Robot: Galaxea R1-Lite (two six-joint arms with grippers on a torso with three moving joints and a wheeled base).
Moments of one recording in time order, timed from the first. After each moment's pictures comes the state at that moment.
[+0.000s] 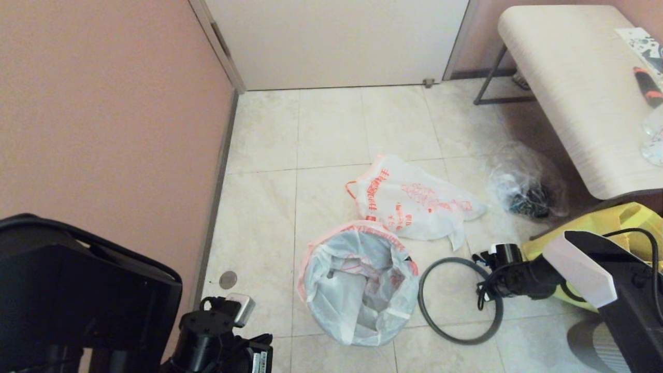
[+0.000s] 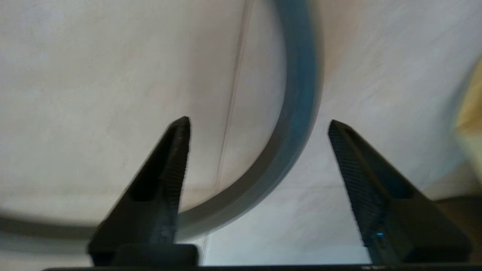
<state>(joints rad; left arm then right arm) -0.52 2.18 0.00 -1.52 0.17 -0.21 -0.08 2.85 -1.66 -0.27 -0.16 -0.30</state>
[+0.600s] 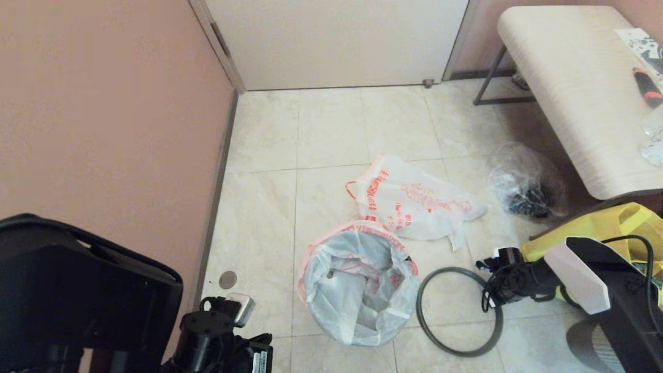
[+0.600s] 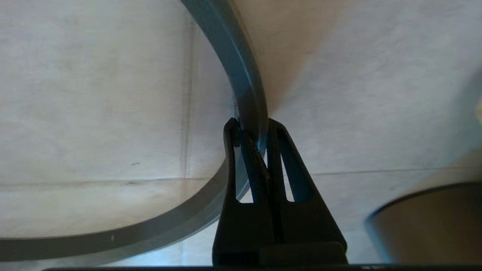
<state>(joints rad) -0.53 2.18 0.00 -1.52 0.18 -0.22 -0.10 2.94 -1.80 -0.10 -0.17 -0.32</state>
